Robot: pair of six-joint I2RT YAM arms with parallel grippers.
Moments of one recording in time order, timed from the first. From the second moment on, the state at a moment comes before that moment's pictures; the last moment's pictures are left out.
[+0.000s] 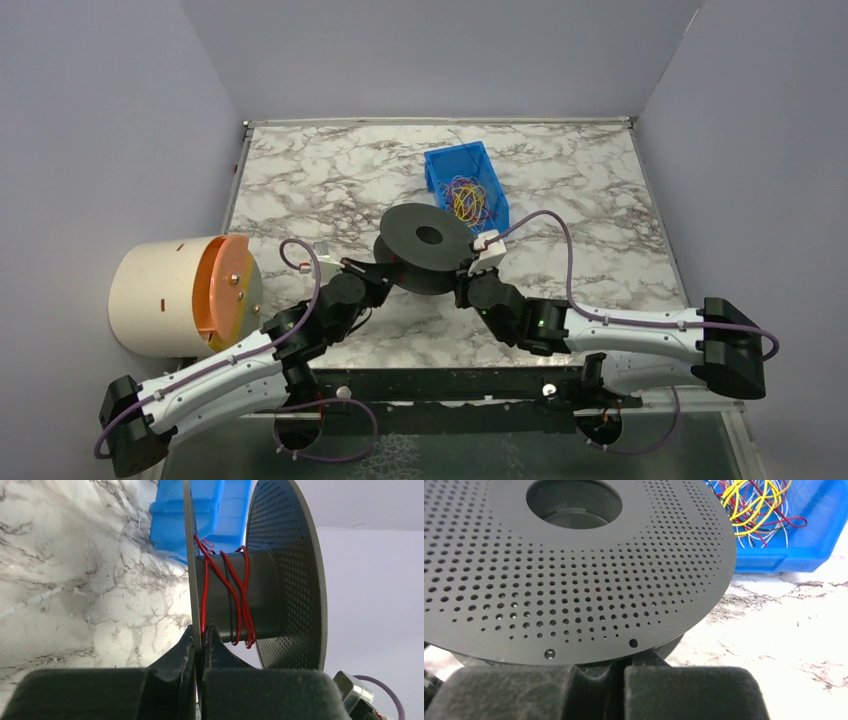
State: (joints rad) left arm -0.99 0.65 0.46 -0.19 -0.55 -1.59; right arm 1.24 1.19 0.67 0.11 0.74 0.49
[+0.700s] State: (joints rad) left arm -0.99 0.82 0.22 0.34 -0.44 -1.66; right arm 1.24 1.05 0.44 0.41 0.62 0.59
